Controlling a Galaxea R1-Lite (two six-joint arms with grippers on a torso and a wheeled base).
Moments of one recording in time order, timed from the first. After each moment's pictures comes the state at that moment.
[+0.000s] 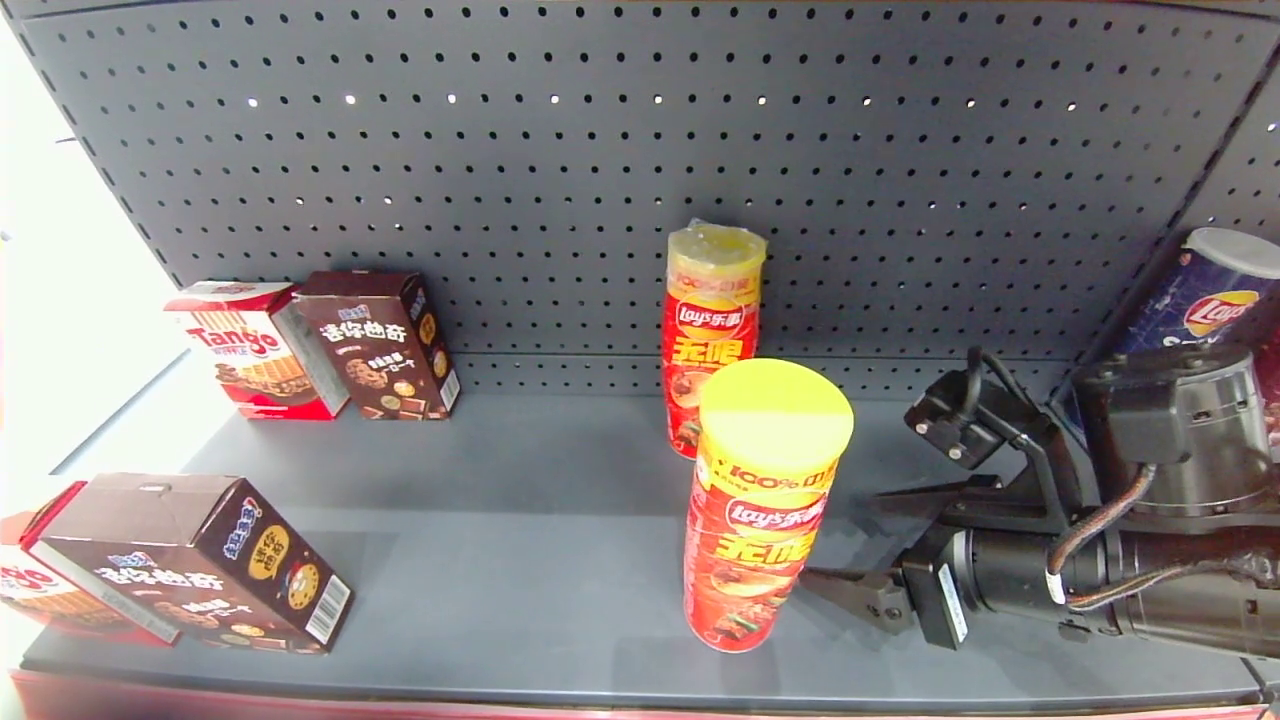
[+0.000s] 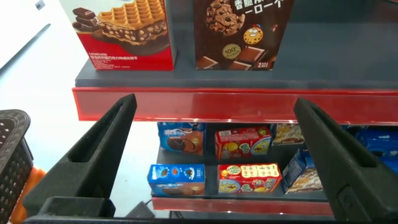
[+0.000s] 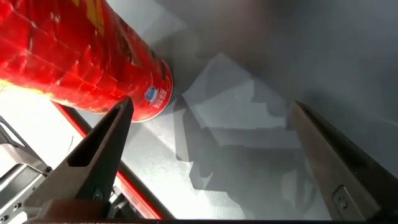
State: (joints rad) left arm 0.00 0.00 0.00 0.00 0.01 0.00; right arm 0.68 1.47 -0.76 -0.20 0.05 -0.03
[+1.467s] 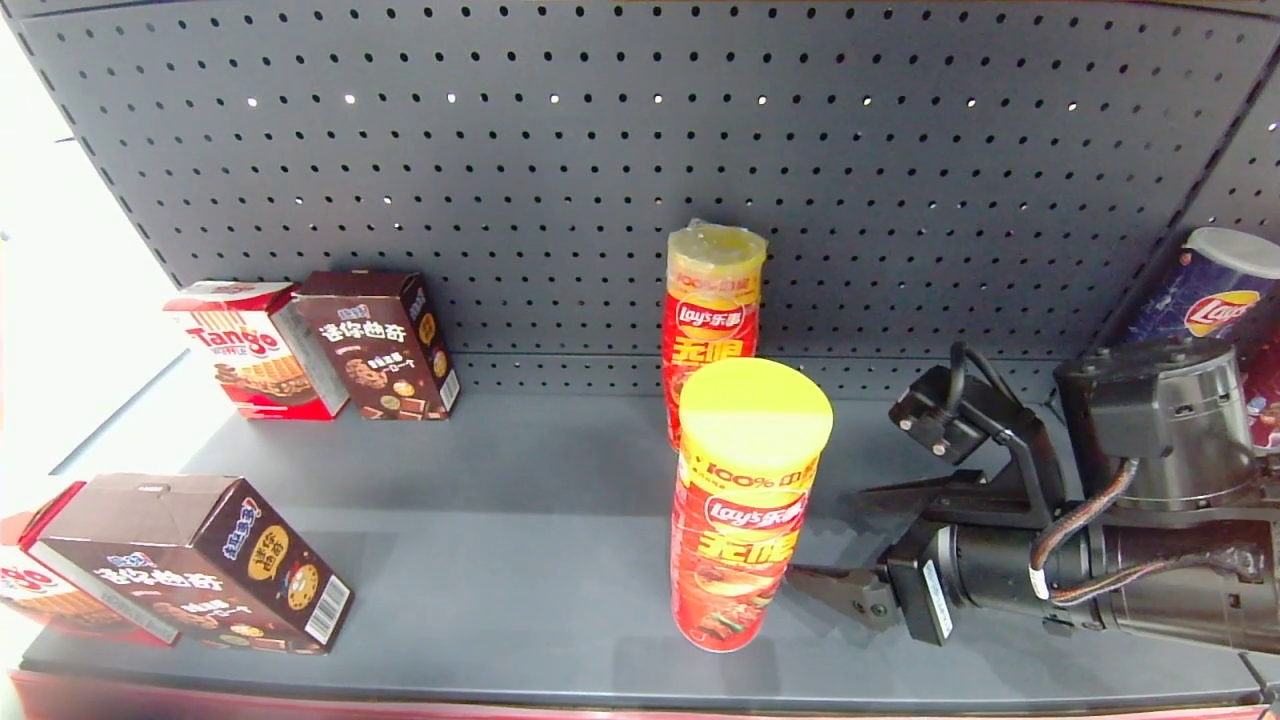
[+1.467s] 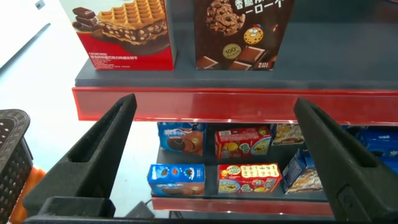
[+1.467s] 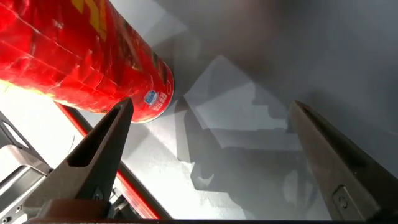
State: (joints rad) left arm 0.00 0.00 0.00 0.00 0.01 0.00; right arm 0.70 1.49 -0.79 -0.21 0.05 -0.03
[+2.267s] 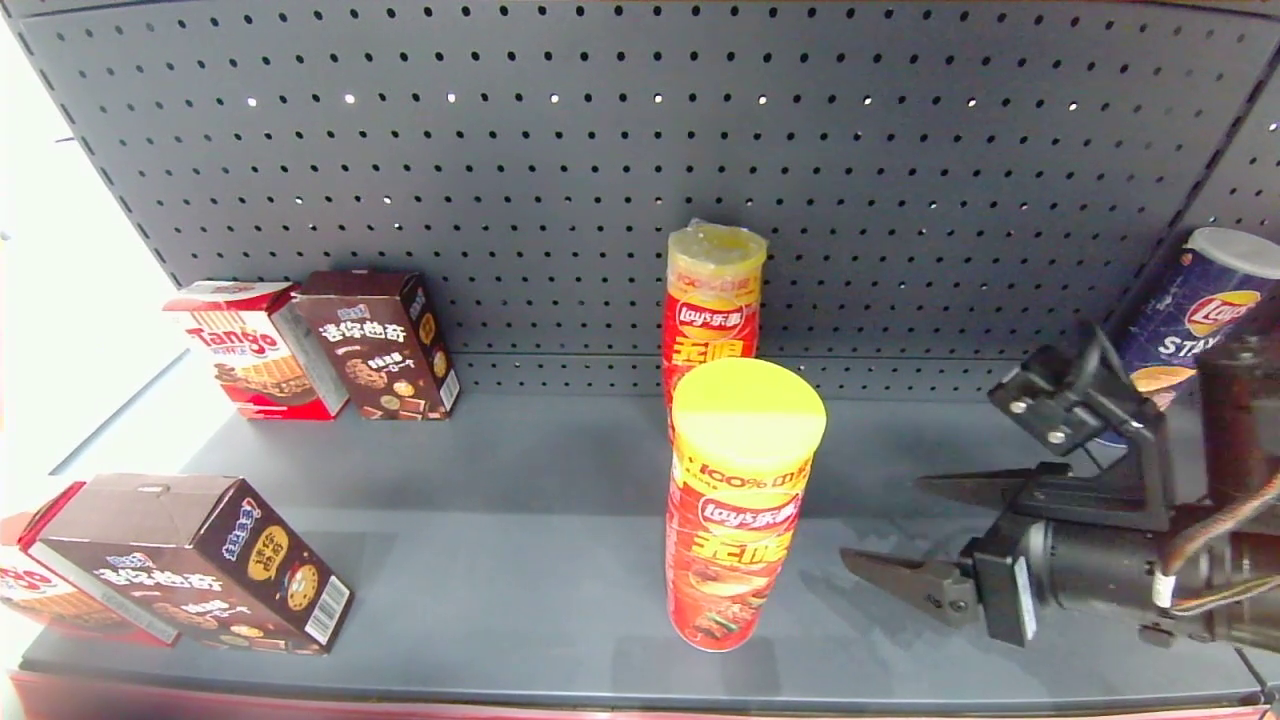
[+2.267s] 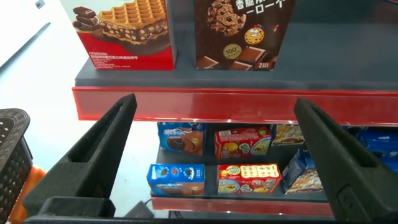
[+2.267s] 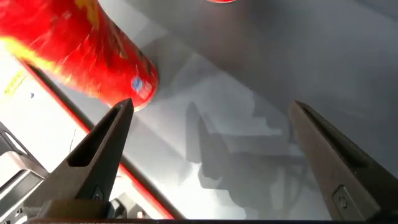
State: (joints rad) left arm 0.00 0.00 0.00 0.00 0.02 -0.01; right arm 0.64 1.33 -0.71 -0.21 0.05 -0.03
